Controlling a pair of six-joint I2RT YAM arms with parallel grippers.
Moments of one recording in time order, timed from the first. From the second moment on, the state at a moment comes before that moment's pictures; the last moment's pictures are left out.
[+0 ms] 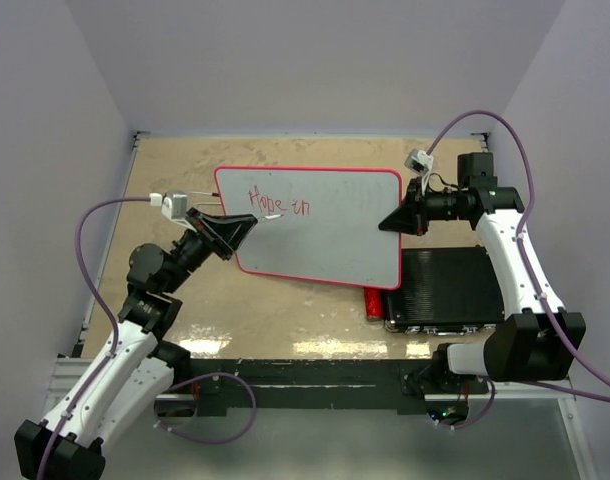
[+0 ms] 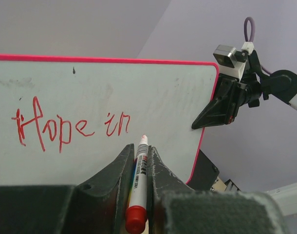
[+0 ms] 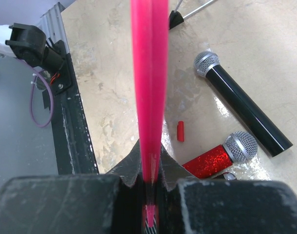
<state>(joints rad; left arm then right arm) -0.36 0.65 0.51 0.36 0.35 -0.66 0.01 1.33 1.26 -0.90 -1.13 -0.51</state>
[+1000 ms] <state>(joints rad) -0.37 0.72 0.45 0.49 0.39 -0.75 0.01 1.33 1.25 -0.89 -1.13 -0.50</state>
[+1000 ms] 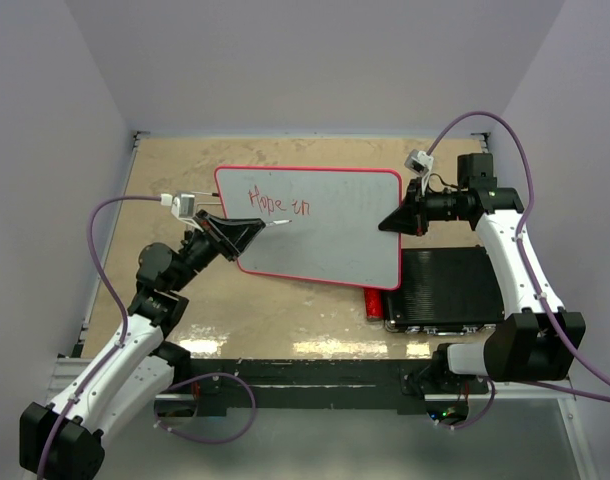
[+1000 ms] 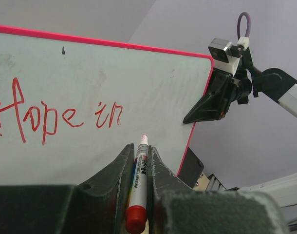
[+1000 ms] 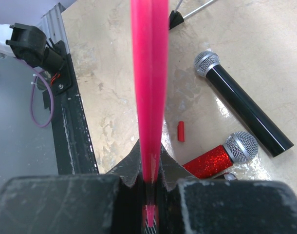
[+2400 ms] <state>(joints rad) -0.41 0.74 0.45 0.52 0.39 -0.78 0.01 1.33 1.25 -0.88 -1.14 -0.50</state>
